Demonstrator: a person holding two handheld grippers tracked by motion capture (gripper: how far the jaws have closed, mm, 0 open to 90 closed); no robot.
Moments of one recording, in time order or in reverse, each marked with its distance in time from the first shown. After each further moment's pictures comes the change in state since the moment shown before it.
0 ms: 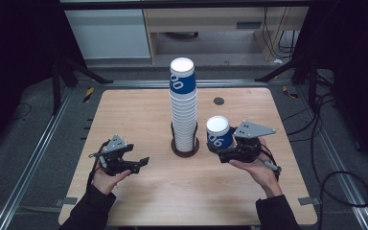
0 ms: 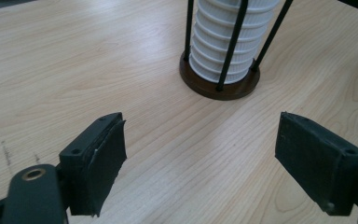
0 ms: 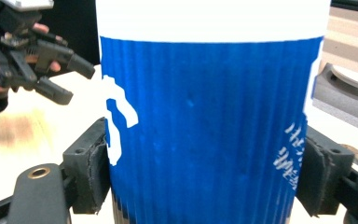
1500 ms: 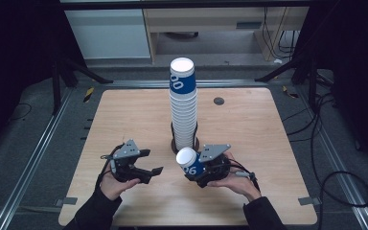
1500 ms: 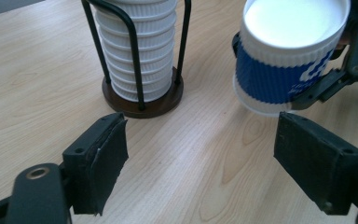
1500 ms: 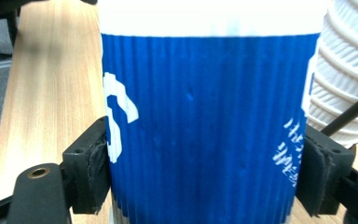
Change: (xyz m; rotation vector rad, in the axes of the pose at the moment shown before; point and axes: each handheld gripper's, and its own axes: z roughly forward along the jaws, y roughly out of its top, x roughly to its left) left arm -0.042 0.017 0.000 -0.007 -0.187 0.102; right arm 0.047 -0.046 0.071 0.234 0.282 -0.168
